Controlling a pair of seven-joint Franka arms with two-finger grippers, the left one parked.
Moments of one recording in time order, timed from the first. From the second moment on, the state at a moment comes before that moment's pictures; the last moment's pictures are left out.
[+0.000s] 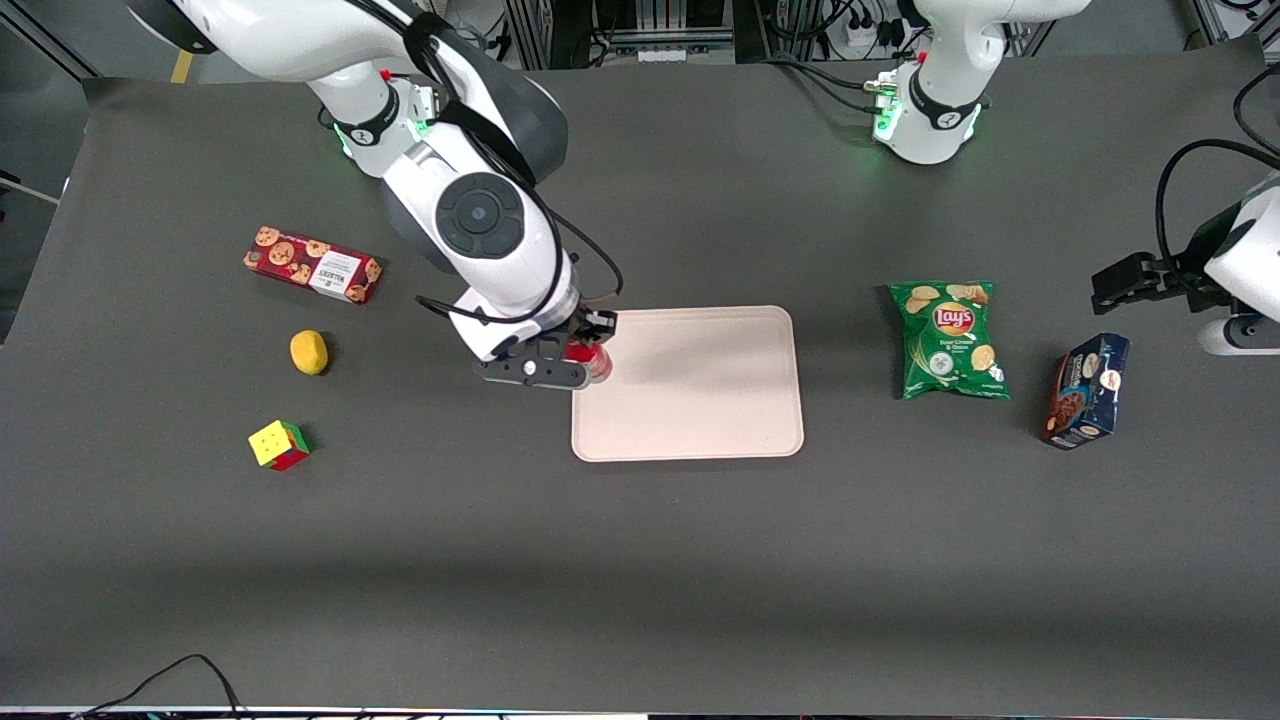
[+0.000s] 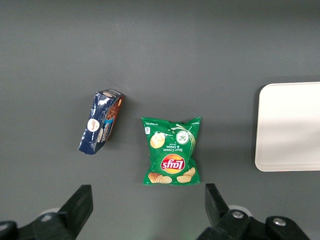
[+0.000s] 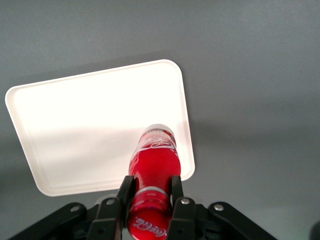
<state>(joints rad) 0.23 0.55 0.54 -1.38 -0.17 1.80 0.93</state>
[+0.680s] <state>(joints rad) 0.25 0.70 0.54 -1.39 -0.29 1.92 0.99</state>
